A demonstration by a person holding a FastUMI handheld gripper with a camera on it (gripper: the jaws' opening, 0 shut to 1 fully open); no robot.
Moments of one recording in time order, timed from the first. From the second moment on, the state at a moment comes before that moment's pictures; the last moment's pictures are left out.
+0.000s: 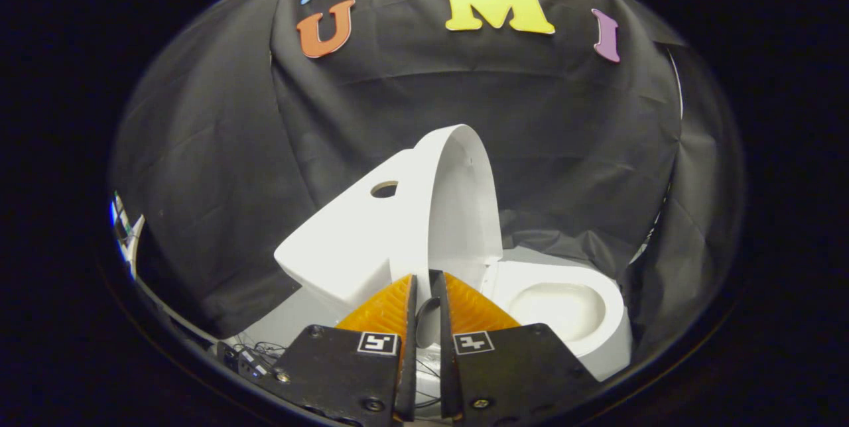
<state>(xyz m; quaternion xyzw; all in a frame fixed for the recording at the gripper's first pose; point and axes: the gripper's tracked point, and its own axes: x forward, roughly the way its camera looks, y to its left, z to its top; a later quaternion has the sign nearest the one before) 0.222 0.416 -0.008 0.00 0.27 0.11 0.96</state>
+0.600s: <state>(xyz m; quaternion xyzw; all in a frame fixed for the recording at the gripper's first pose) 0.224 0.424 -0.006 -0.03 0.27 0.12 0.96</state>
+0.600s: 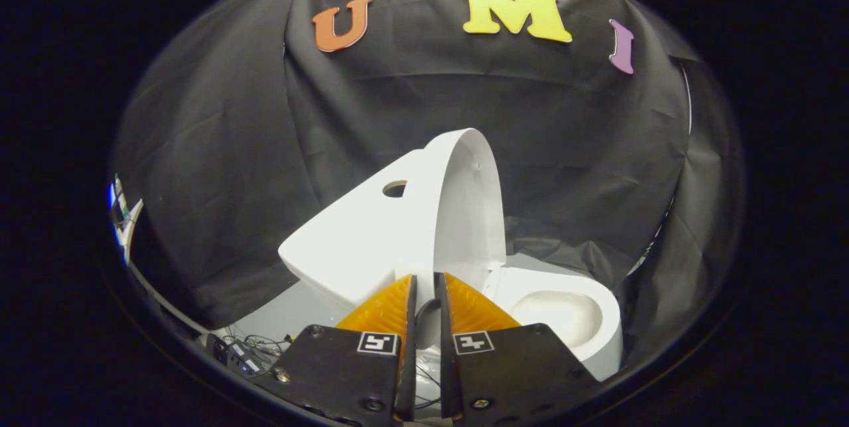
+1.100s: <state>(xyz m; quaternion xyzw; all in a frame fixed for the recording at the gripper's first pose) 0.198 0.400 0.025 -0.01 0.23 0.15 0.96</state>
